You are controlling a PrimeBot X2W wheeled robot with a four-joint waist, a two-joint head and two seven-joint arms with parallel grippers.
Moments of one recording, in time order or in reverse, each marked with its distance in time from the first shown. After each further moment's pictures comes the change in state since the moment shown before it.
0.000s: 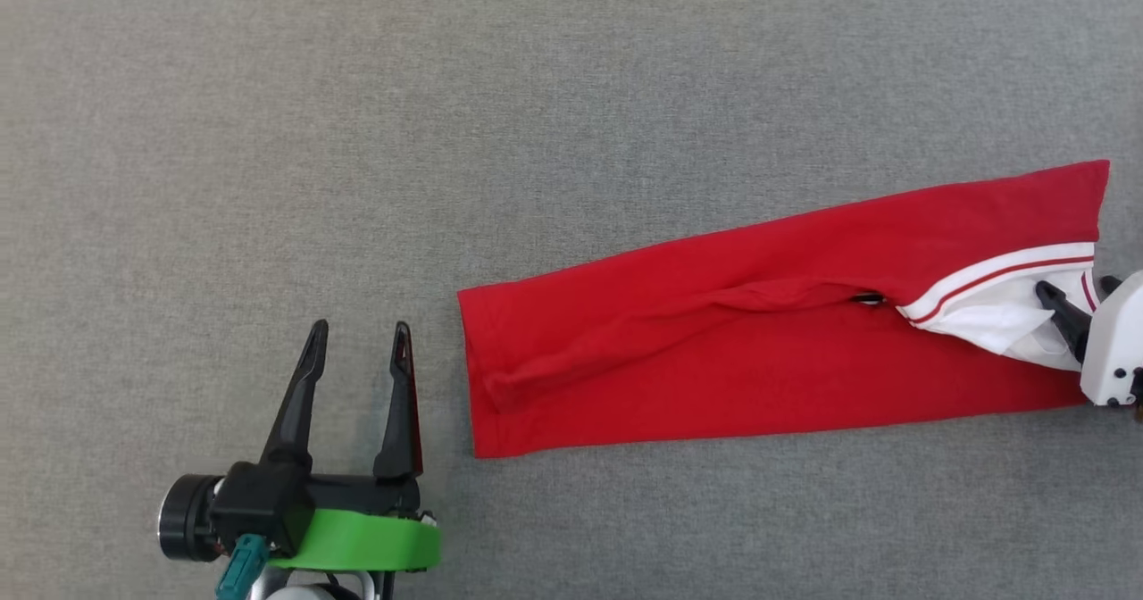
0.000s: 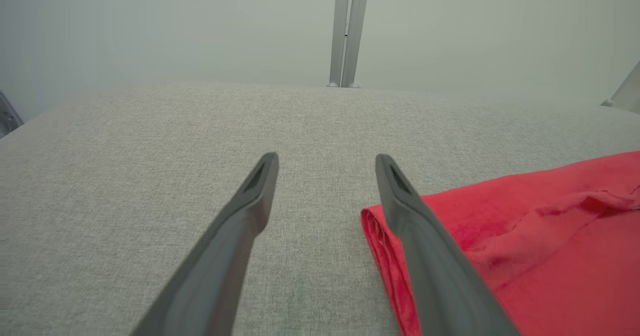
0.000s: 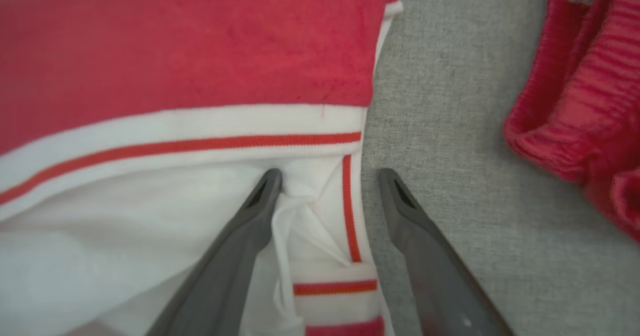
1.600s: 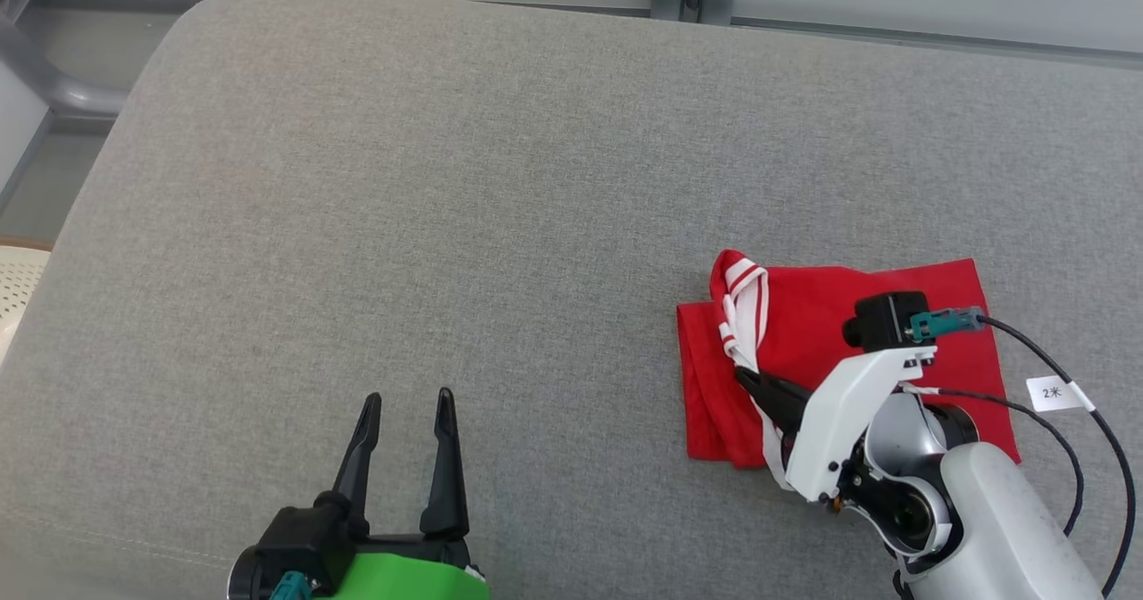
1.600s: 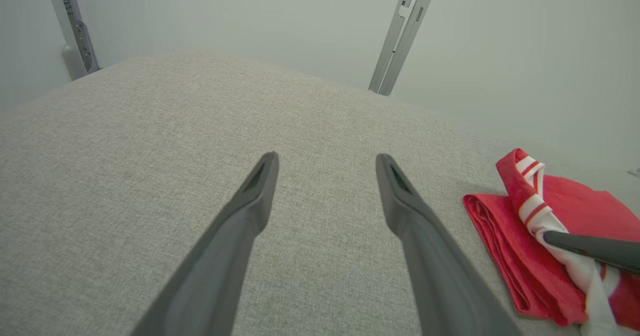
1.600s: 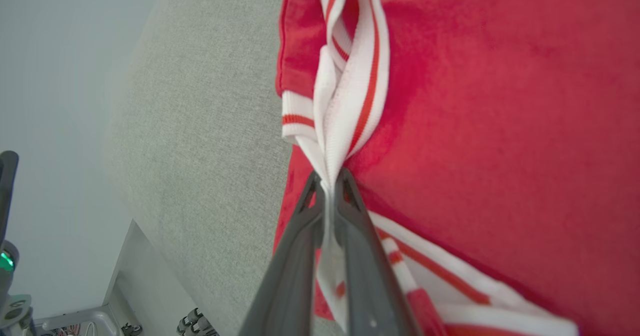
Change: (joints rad) left arm 0.078 -0.026 -0.096 0.047 -0.165 0.064 0.000; right arm 0.124 0.437 0.131 -0.245 0.102 -0.002 0.060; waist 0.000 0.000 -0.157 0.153
